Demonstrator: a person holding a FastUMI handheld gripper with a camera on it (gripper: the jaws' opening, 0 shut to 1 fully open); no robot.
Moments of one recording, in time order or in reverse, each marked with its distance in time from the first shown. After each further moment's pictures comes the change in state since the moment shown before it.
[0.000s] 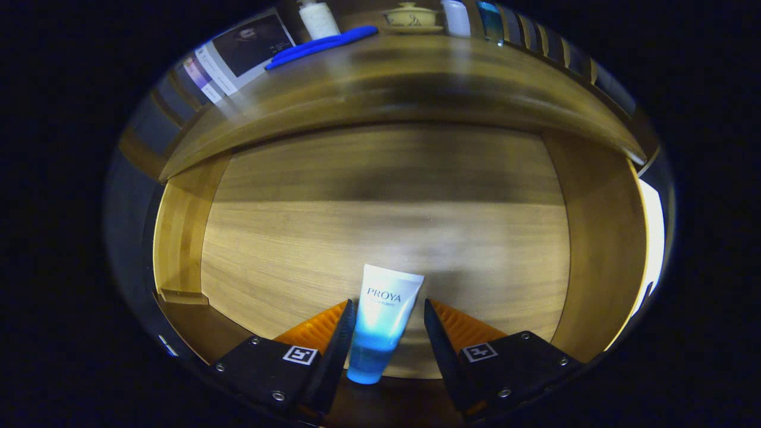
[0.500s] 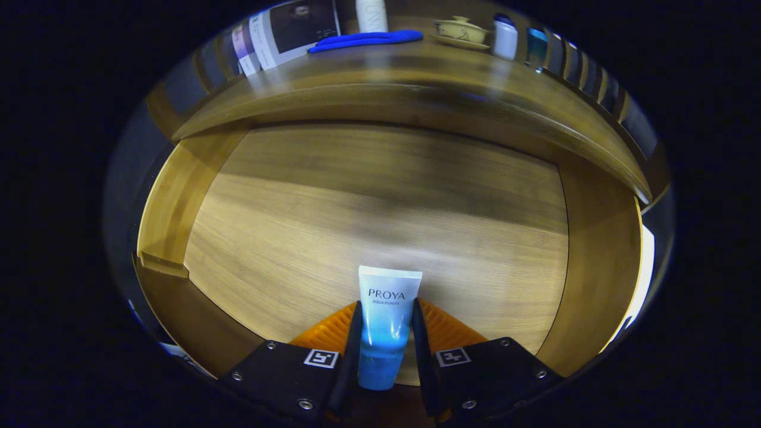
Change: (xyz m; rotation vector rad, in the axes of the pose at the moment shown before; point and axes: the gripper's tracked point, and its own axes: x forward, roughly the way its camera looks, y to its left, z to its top) arm 0.002 0.004 -0.001 -0.158 -0.089 0.018
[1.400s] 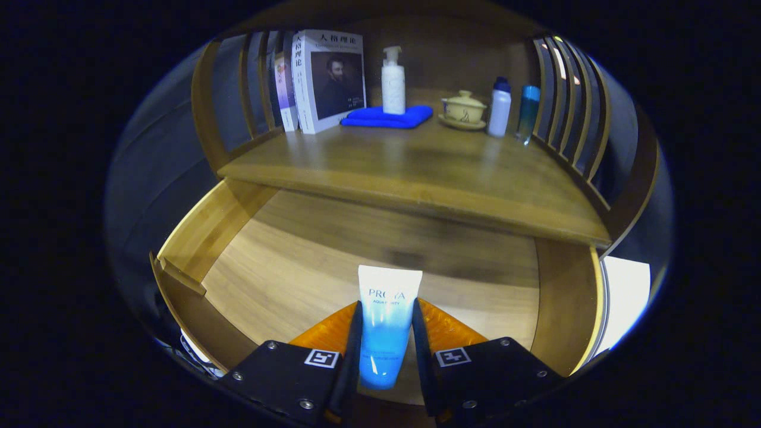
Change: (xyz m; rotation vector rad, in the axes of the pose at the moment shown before) arm -0.050 0.009 0.056 -0.126 -0.421 0.006
